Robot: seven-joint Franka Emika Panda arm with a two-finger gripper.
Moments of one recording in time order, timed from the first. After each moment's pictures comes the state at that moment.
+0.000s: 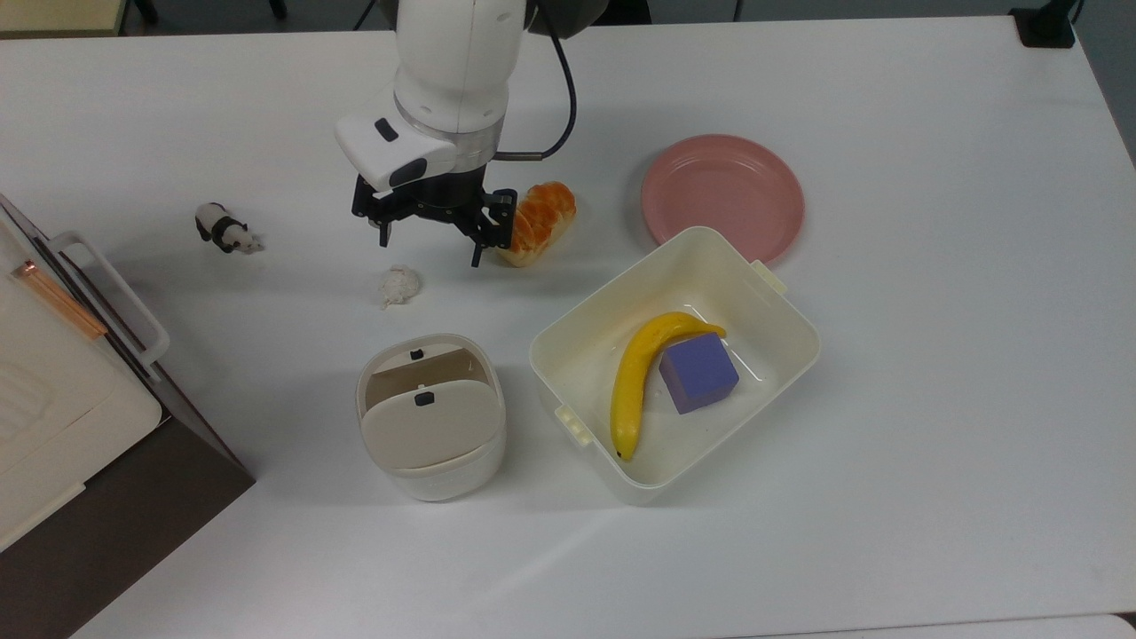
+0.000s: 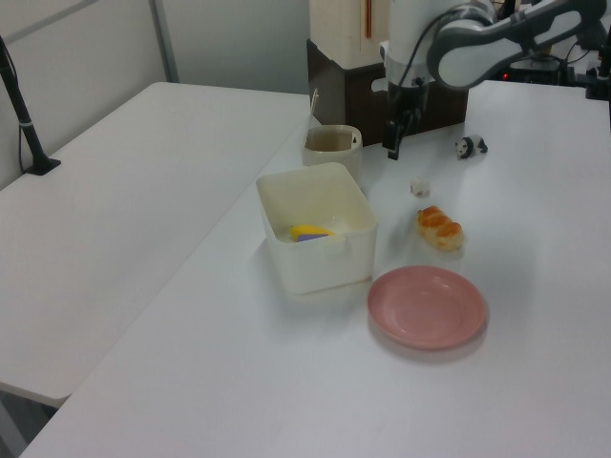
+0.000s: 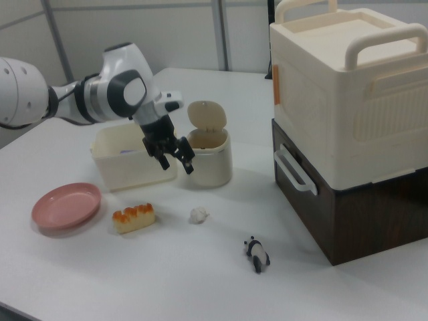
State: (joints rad) arm -0.05 0.26 0.07 -1.77 -0.27 2.13 0.26
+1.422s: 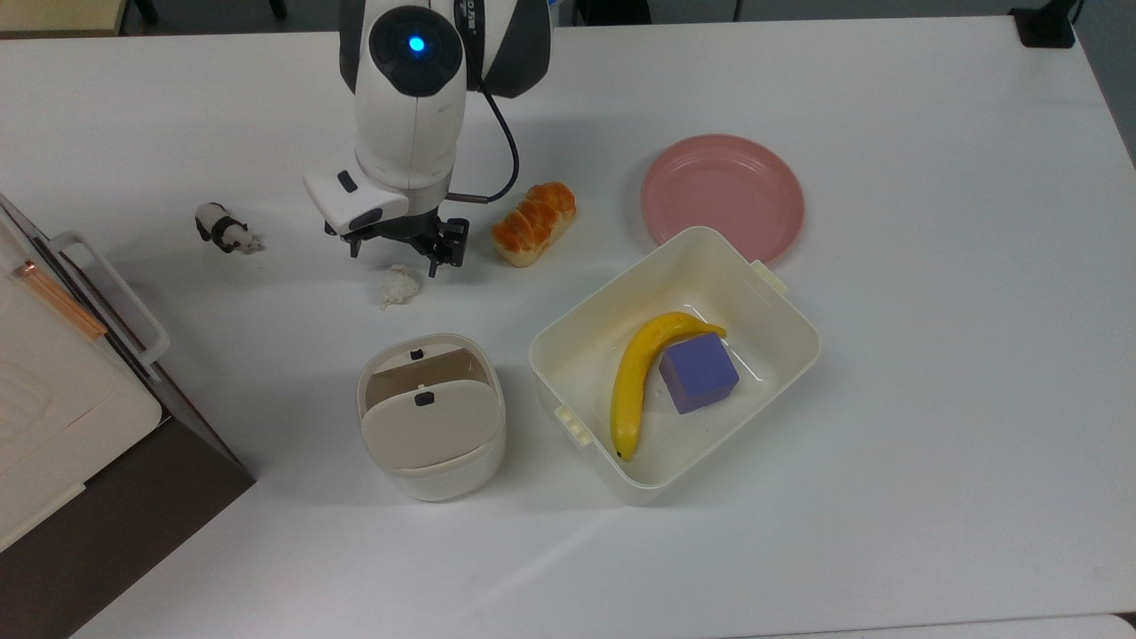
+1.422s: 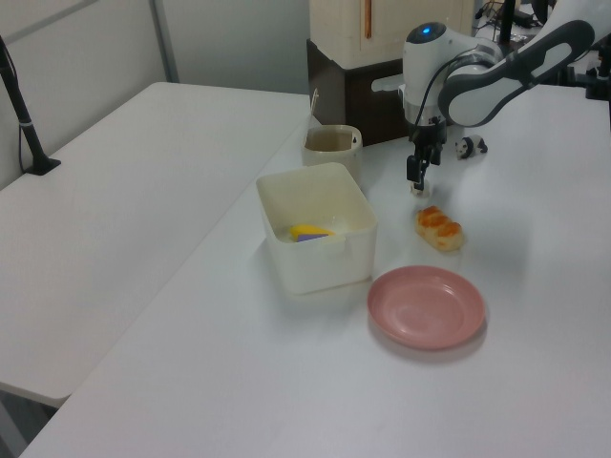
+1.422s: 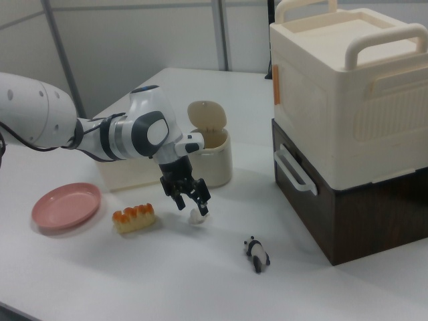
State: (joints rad) arm -0.14 0.33 0.07 -1.89 -0.32 2.21 0.27
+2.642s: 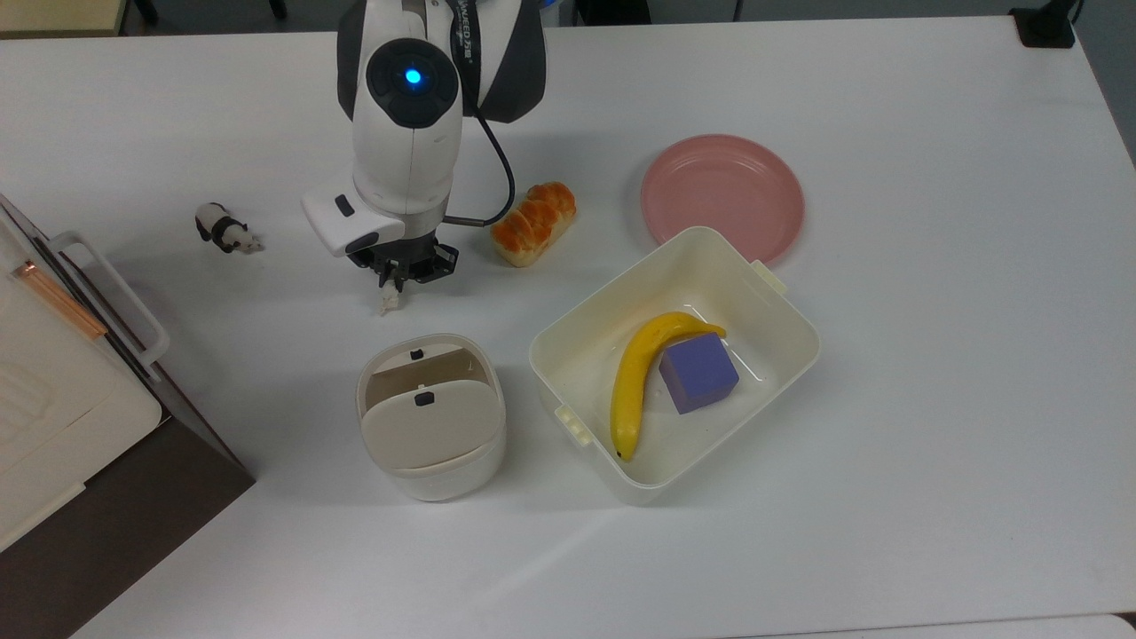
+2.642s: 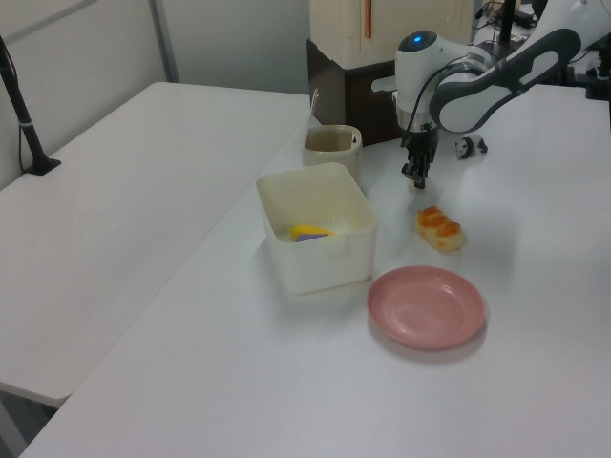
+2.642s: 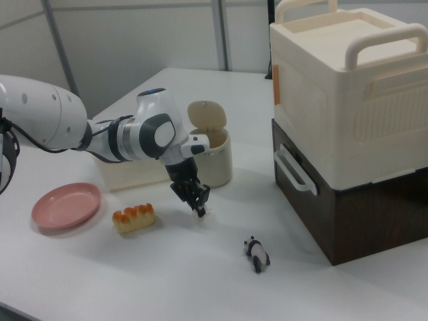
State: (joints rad) arm -0.14 0.40 0.07 -1.83 -0.33 2.22 0.29
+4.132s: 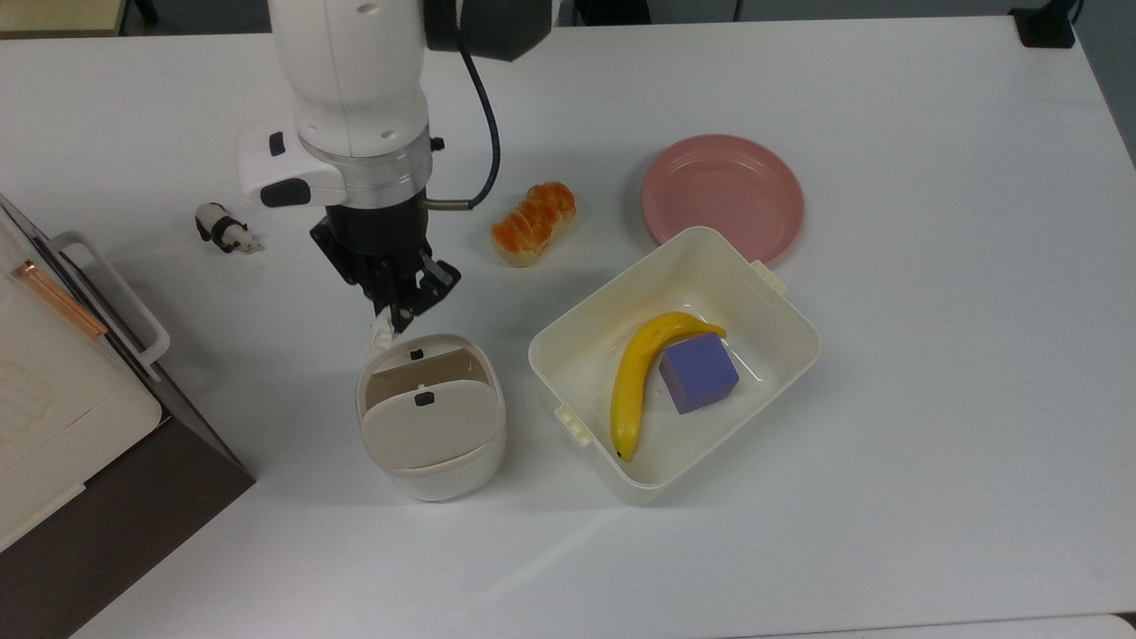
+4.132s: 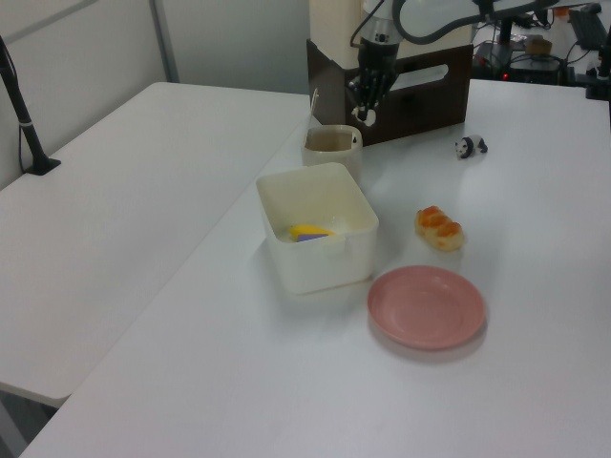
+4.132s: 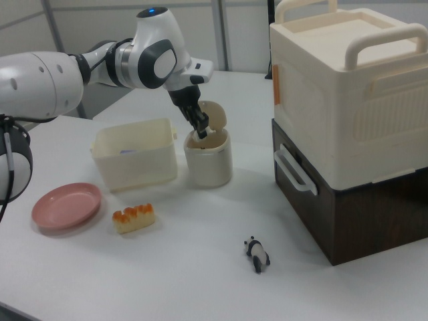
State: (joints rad) arm -0.13 0.49 0.10 -1.31 -0.12 2.04 0.49
